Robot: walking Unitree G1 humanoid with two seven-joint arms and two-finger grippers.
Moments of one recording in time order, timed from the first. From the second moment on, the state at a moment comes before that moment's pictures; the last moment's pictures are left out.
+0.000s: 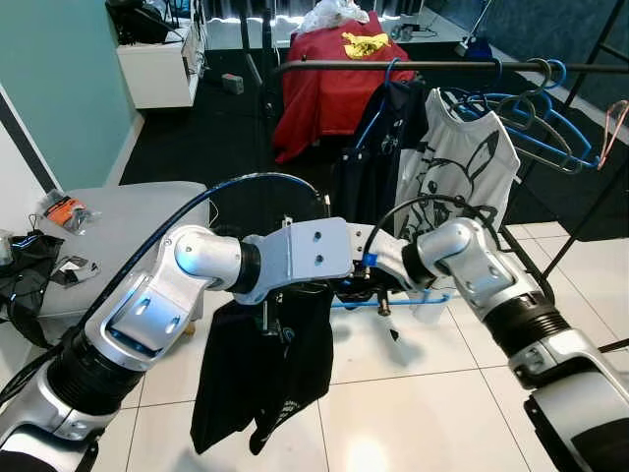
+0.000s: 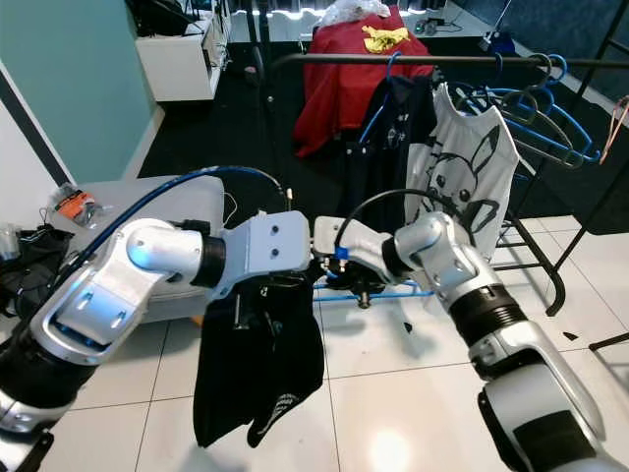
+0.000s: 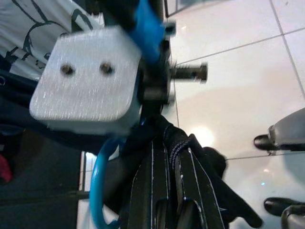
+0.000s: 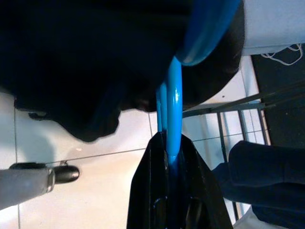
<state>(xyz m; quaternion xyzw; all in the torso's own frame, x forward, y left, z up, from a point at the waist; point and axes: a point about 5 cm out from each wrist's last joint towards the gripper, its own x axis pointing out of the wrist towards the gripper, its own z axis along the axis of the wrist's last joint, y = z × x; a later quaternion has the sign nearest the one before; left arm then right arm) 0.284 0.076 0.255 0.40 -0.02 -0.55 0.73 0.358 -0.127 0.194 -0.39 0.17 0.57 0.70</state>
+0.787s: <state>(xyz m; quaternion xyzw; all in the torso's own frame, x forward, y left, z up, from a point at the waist) 0.297 0.089 0.278 0.34 -0.03 -0.48 0.81 0.351 -0.136 0.151 -0.21 0.20 0.49 0.82</state>
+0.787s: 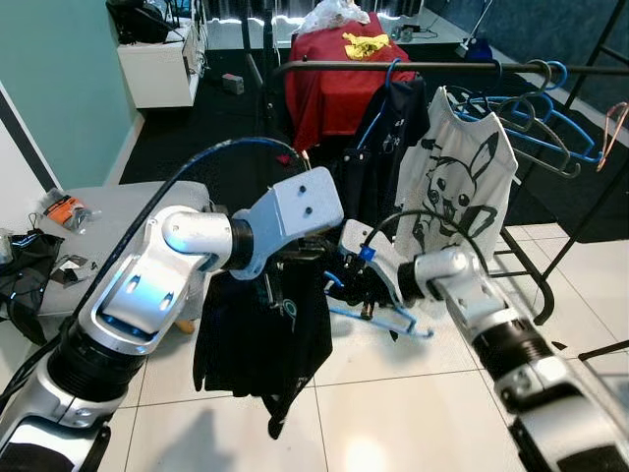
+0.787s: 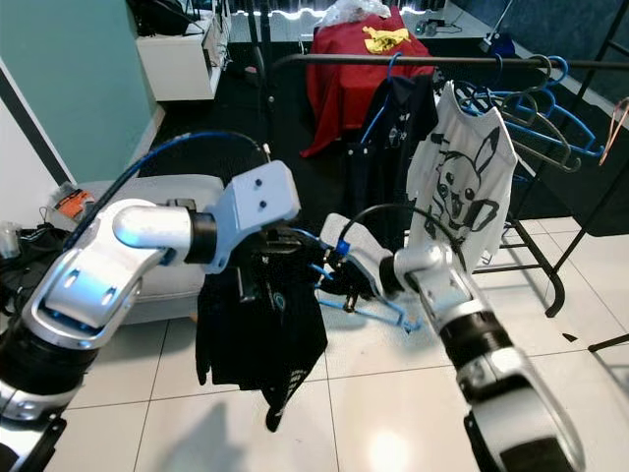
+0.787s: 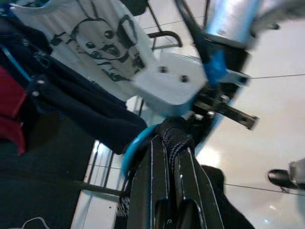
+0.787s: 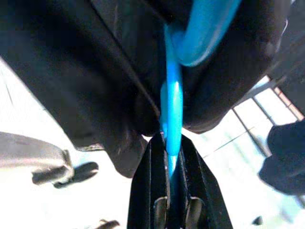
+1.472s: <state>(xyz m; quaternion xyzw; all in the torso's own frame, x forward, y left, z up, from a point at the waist) 0.332 0.106 0.264 0.36 -0.03 -0.35 0.86 0.329 -0.182 0.115 0.17 0.16 0.14 0.96</state>
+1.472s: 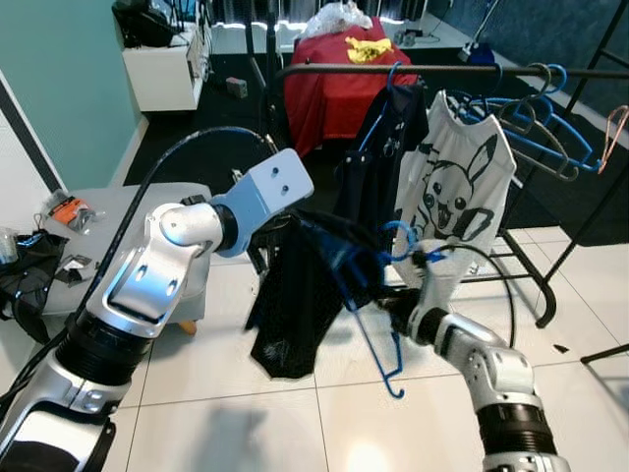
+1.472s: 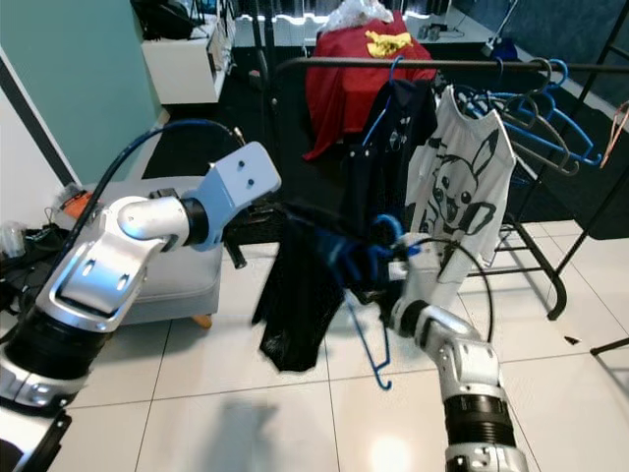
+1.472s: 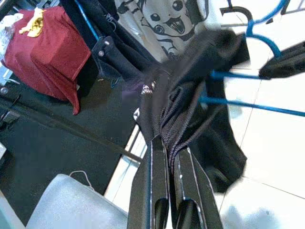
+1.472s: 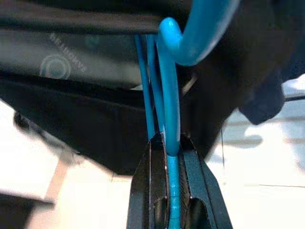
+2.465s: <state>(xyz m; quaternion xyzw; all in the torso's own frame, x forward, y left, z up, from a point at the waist) 0.329 0.094 0.263 0.37 -0.05 -0.37 0.85 0.296 -0.158 0.116 -0.24 0.15 0.23 0.93</state>
